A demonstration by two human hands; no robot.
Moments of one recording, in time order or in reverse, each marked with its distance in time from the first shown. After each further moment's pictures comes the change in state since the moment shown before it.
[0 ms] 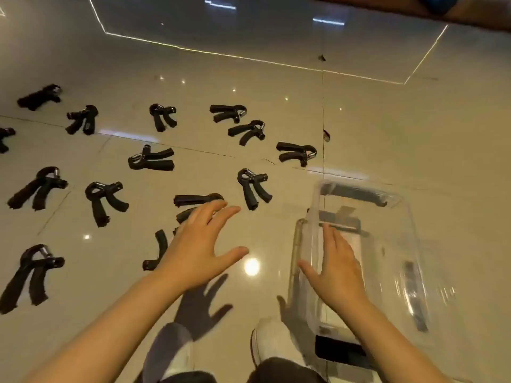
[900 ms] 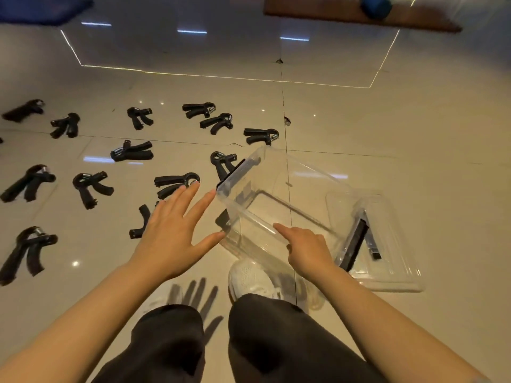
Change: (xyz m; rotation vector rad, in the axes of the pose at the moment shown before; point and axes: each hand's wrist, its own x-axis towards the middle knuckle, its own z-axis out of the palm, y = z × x) left_hand -0.112 0.062 0.032 0.340 0.098 0.053; right_hand -0.098 0.056 0.023 -0.160 -0.050 -0.178
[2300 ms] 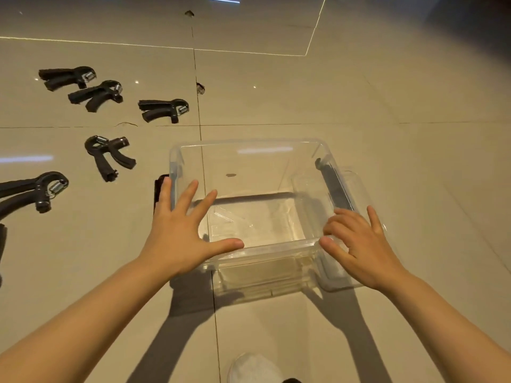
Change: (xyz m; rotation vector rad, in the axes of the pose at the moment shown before) left_hand 0.131 0.153 0.150 -0.137 -0.173 0.078; right_hand -0.037 0.261 -0.013 -0.074 0.260 0.051
